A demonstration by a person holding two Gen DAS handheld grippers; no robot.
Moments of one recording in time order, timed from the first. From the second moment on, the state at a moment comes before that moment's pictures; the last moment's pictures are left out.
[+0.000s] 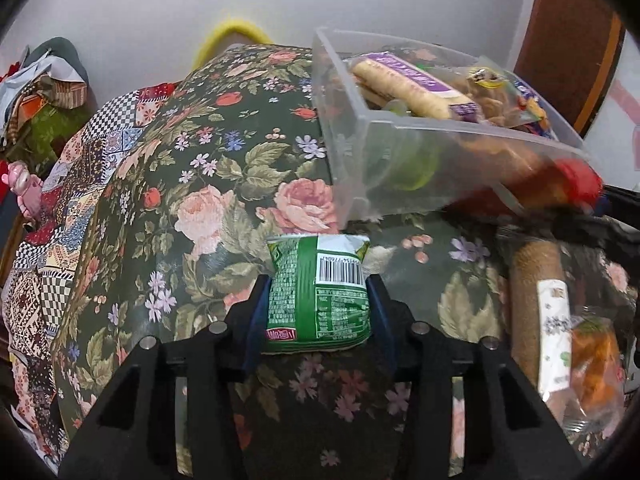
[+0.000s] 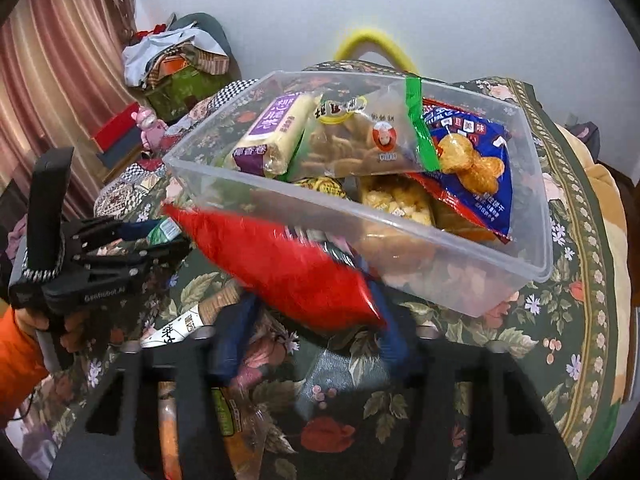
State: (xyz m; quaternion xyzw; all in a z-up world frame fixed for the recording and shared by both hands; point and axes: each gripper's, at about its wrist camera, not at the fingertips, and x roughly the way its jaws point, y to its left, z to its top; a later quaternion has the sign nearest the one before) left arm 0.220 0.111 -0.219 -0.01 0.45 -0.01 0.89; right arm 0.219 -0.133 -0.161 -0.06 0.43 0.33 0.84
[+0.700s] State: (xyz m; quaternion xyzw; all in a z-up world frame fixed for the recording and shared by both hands) left arm 0.162 0.074 -0.187 -0.02 0.44 -0.05 0.90; right arm 0.177 -0.160 -0.152 -0.06 0.45 0.32 0.83
